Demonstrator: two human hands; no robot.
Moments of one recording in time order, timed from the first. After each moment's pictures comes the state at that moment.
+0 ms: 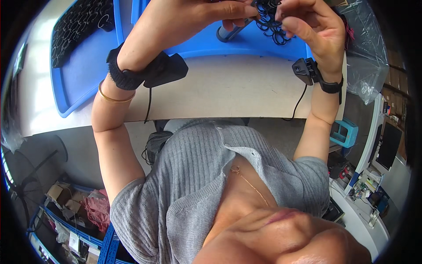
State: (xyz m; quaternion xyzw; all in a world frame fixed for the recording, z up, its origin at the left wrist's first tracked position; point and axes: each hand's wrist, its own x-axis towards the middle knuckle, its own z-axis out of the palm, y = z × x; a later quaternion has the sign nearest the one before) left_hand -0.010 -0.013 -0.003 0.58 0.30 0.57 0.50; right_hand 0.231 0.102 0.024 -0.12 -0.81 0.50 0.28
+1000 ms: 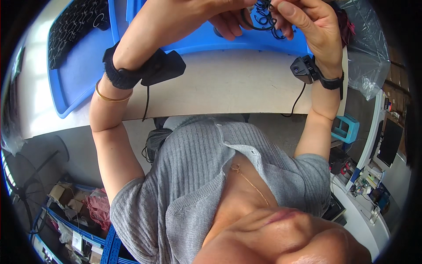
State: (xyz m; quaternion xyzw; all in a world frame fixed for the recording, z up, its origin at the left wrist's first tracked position) left_hand -0.002 -0.022 0.012 0.53 0.40 0.50 0.55; right_hand 0.227 0.093 0.024 -0.18 -0.78 0.56 0.23
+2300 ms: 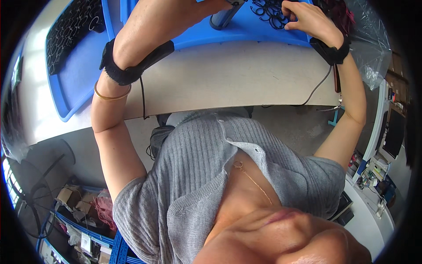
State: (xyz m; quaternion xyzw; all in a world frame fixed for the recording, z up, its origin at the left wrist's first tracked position) left_hand -0.008 -0.011 -0.004 0.77 0.42 0.46 0.14; right_hand 0.259 0.157 0.004 -0.30 -0.94 0.06 -0.16
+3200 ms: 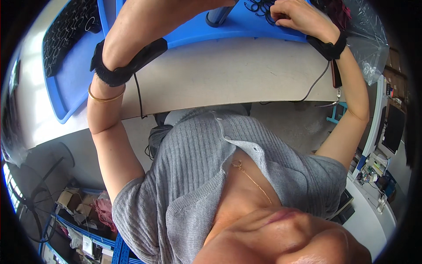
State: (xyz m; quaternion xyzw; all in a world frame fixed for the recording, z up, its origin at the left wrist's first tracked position) left_hand -0.012 -0.018 0.004 0.78 0.42 0.44 0.11; right_hand 0.251 0.157 -0.004 -0.14 -0.97 0.14 -0.15
